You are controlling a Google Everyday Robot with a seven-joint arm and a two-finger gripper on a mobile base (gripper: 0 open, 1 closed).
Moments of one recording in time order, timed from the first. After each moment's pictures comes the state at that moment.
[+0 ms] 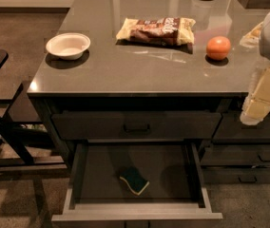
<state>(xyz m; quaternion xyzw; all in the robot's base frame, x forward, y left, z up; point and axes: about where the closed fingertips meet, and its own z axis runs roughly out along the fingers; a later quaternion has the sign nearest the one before) 0.438 -0.217 0.976 -0.60 0.78 -0.03 0.16</state>
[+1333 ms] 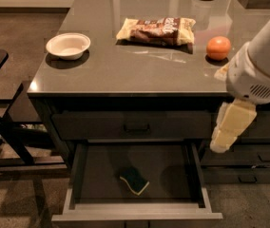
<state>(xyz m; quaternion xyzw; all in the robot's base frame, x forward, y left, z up) 0.429 -0.181 0.905 -0.60 0.79 0.01 0.15</state>
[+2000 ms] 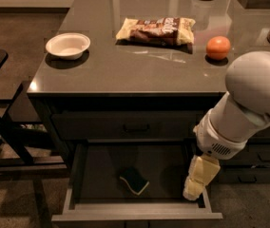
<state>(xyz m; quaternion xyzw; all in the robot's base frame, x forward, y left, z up) 0.381 -0.147 0.775 -0.57 0.81 0.09 0.09</state>
